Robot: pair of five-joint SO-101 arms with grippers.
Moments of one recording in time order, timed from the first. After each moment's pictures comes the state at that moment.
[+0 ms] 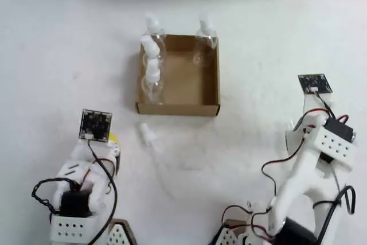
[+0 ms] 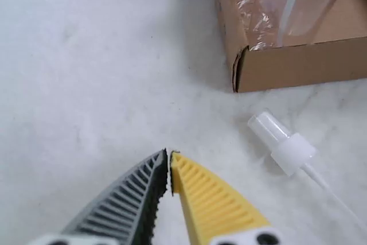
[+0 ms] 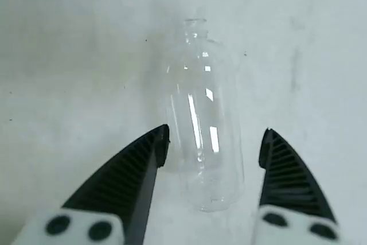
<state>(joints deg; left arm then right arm) -3.4 -104.1 97.1 58.2 -2.9 28.9 -24.9 43.1 64.0 35.6</state>
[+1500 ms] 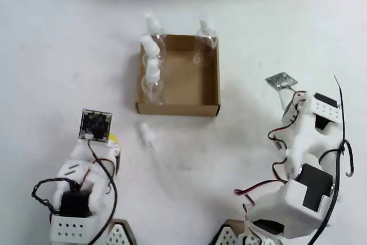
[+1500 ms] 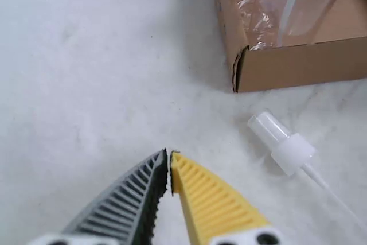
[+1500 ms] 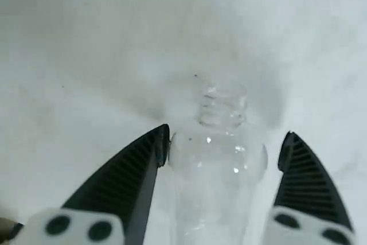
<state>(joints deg) -3.4 -104.1 97.1 58.2 -2.9 23.6 3.4 28.8 64.4 55.8</state>
